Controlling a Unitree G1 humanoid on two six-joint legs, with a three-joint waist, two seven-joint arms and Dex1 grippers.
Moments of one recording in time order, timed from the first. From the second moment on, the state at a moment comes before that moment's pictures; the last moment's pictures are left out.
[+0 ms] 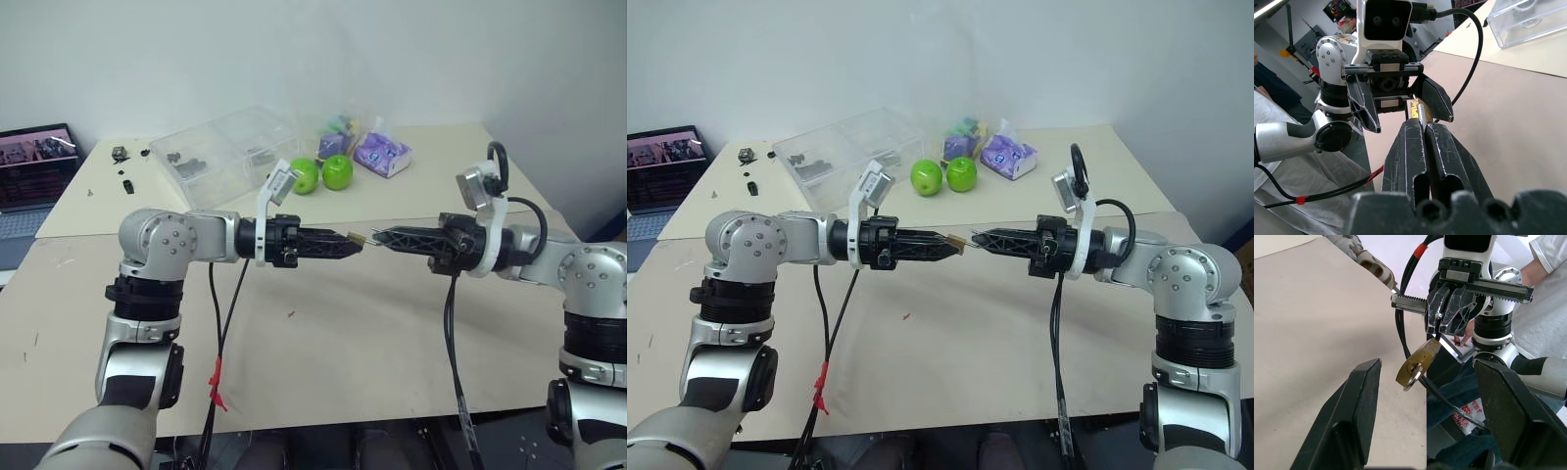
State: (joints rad) left arm -0.86 0.43 0.03 0.01 -0.95 1.35 -0.82; right arm -0.64 -0.68 -0.19 -0.11 1.07 1.23 0.87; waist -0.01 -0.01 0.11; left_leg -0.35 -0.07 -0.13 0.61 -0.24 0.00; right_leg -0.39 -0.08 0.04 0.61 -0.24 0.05
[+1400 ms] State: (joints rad) left arm -0.81 0.67 -0.03 -0.02 -0.85 1.19 -1.03; right arm -0.62 -0.71 -0.16 -0.14 1.05 1.22 0.90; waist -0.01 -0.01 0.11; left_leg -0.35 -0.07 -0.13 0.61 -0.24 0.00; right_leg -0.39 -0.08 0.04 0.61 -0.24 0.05
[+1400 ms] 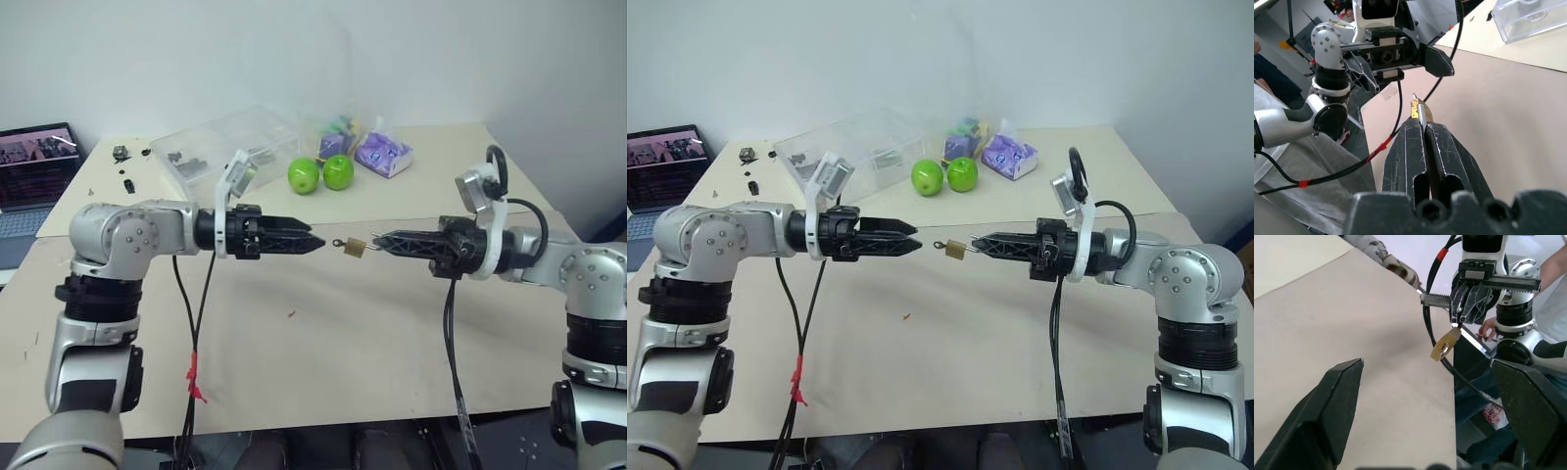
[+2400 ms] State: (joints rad) left arm -0.68 0.84 -0.09 -0.23 -0.63 0.70 -1.28; right arm -0.53 -0.58 0.31 0.12 0.63 0.96 1.09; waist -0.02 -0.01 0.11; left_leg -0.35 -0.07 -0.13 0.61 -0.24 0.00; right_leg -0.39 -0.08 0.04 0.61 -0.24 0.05
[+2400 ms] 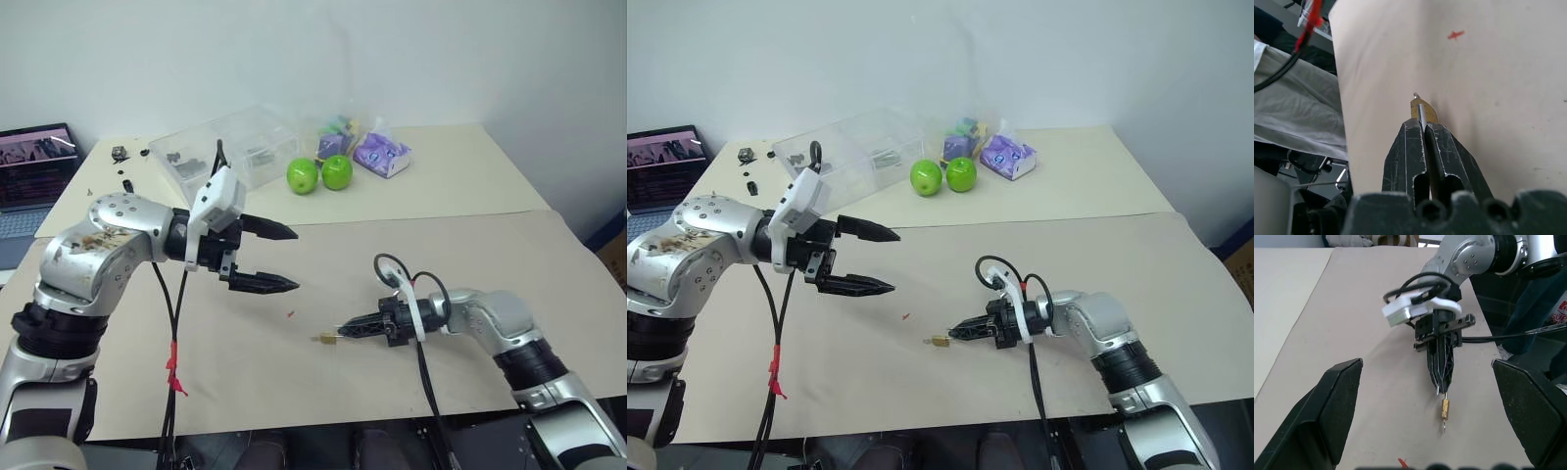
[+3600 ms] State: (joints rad) left arm -0.62 0.83 -0.08 -0.27 -0.61 0.65 -1.26; right arm -0.53 -0.76 0.20 0.22 0.35 0.68 1.20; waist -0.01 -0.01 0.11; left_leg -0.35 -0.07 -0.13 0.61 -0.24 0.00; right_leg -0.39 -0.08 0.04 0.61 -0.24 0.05
